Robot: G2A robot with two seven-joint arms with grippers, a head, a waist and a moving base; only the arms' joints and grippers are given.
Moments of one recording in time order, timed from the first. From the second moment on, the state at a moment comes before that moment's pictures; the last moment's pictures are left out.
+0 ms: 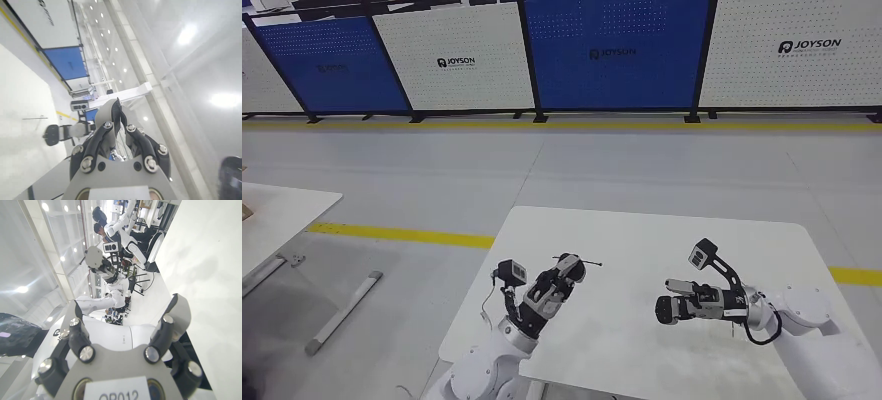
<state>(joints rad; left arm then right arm) 1.73 -1.16 -1.27 -2.01 -0.38 -0.22 -0.09 -0.94 -1.09 0.97 -1.19 0.66 -0.14 1.35</state>
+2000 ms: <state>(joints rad) 1.78 -1.16 -1.29 -2.03 -0.31 -0.34 -0.22 -0.94 -1.09 0.97 -1.19 0.66 -0.14 1.35</state>
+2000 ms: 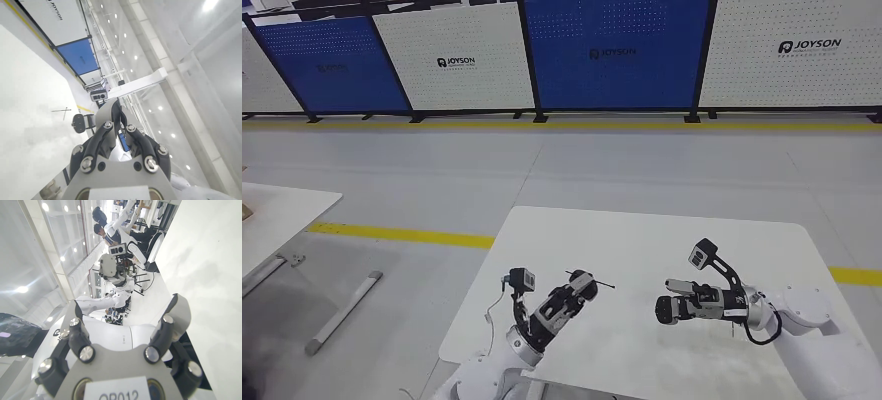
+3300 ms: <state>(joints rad) 1.66 -1.21 -1.16 -1.82 0.08 -0.08 -0.05 -0.94 -1.09 0.97 -1.19 0.66 -0.14 1.35</state>
